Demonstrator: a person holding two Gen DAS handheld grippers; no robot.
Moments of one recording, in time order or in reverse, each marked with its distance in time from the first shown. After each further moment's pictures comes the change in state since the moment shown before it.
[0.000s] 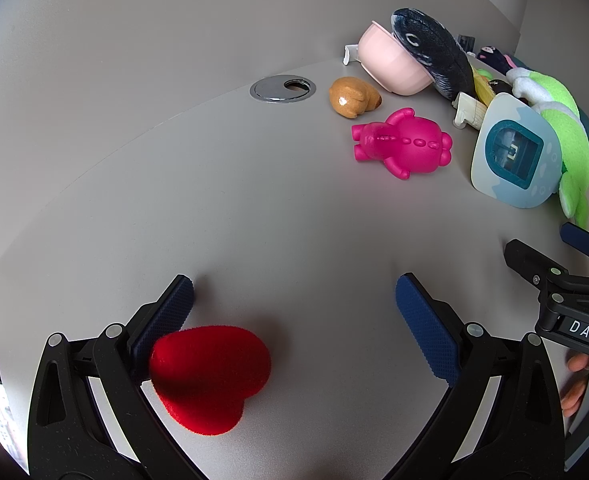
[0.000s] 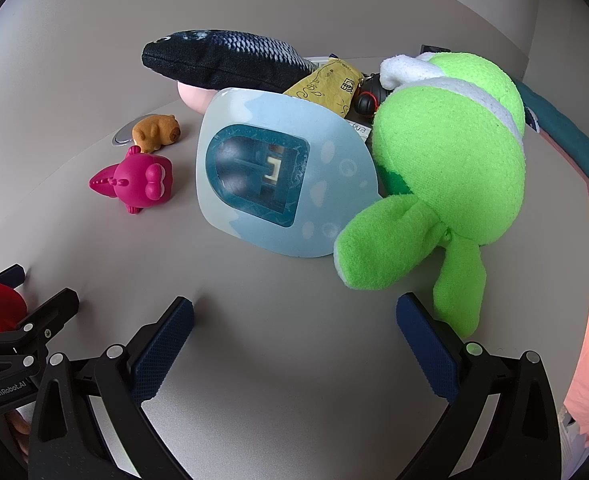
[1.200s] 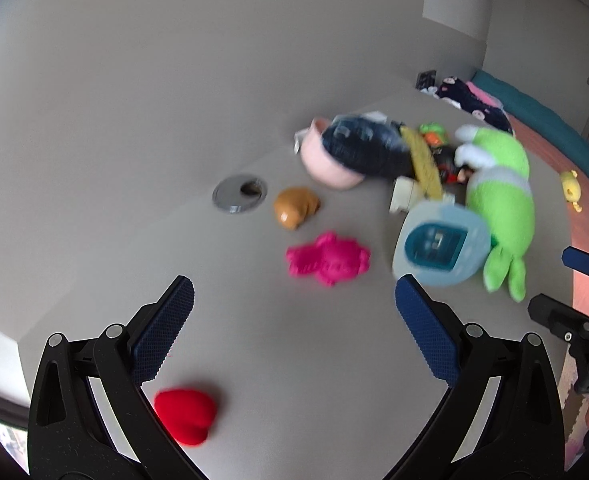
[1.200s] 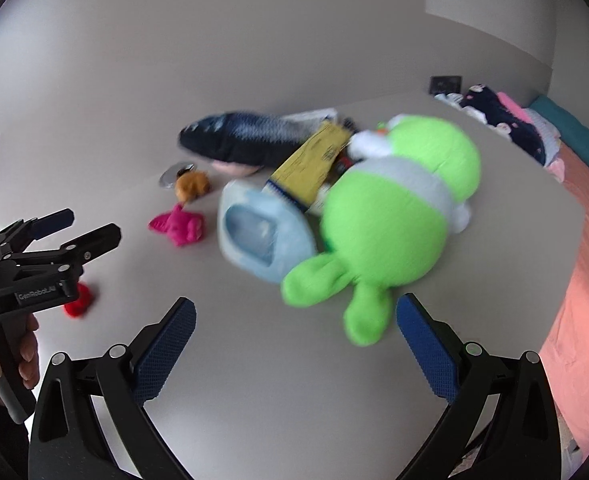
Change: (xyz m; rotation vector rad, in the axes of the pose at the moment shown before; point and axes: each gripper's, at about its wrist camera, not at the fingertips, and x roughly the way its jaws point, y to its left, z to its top) left arm -0.054 -0.042 0.071 0.092 -0.134 -0.061; right arm -0.082 -0.057 0.032 -0.025 -0.066 0.132
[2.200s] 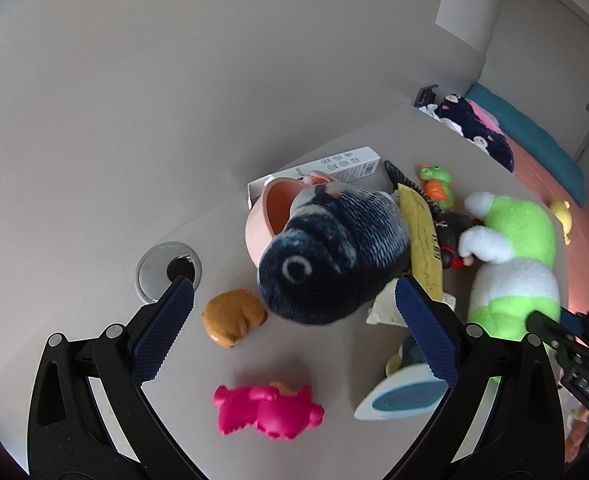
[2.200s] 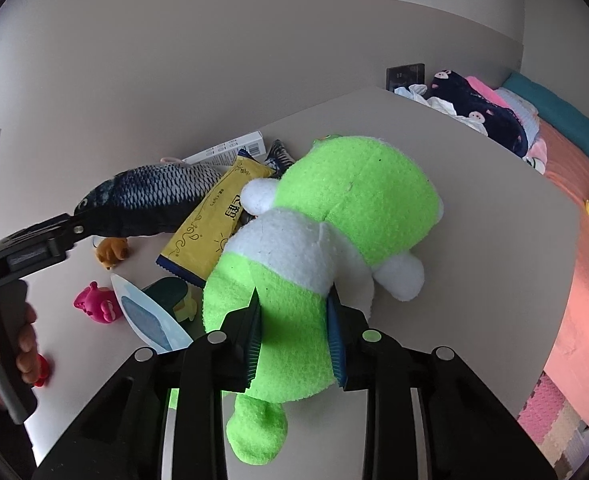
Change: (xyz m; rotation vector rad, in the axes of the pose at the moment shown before) left arm 0.091 -0.019 0.083 -0.080 0.034 -0.079; right arm 0.055 -0.075 0.047 0.115 0.011 -0.028
